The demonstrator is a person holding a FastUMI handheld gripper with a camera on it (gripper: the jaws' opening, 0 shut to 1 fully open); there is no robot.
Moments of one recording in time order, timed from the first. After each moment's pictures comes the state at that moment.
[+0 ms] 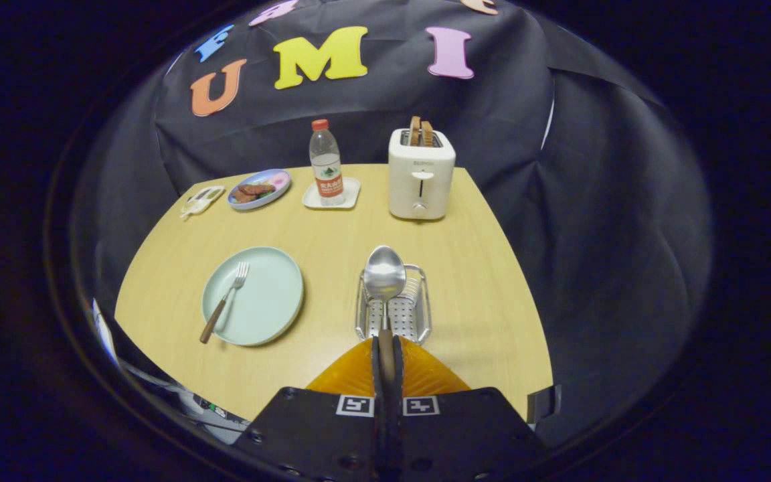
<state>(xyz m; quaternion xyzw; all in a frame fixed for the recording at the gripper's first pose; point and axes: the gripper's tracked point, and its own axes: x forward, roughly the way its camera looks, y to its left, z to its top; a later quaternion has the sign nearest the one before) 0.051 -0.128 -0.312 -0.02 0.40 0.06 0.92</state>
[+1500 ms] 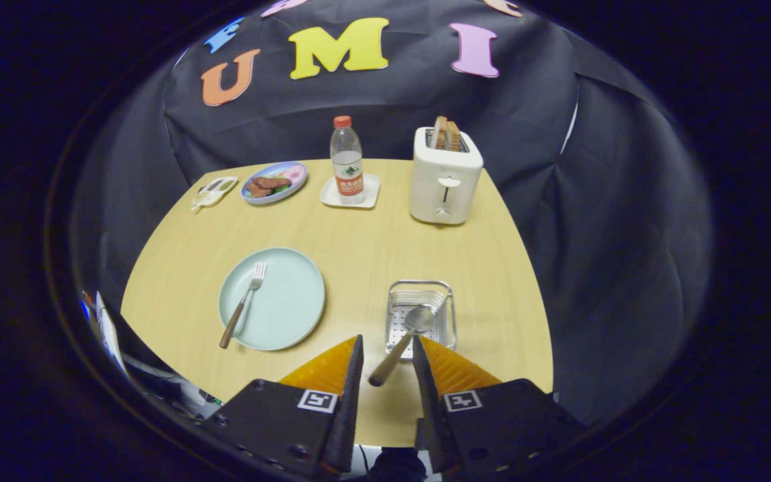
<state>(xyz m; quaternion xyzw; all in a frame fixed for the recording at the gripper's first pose) 0.056 -0.066 -0.294 -0.04 0.41 0.10 0.91</state>
